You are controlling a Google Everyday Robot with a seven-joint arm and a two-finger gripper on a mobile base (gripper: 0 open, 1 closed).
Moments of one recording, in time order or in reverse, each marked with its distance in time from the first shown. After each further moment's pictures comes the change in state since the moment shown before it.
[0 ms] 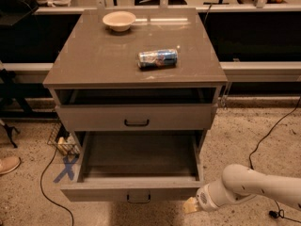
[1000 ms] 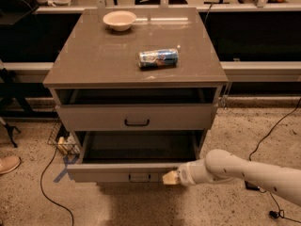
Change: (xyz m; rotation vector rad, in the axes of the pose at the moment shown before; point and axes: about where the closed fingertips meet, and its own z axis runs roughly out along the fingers) arm -0.120 0.039 0.016 -0.080 -0.239 -0.100
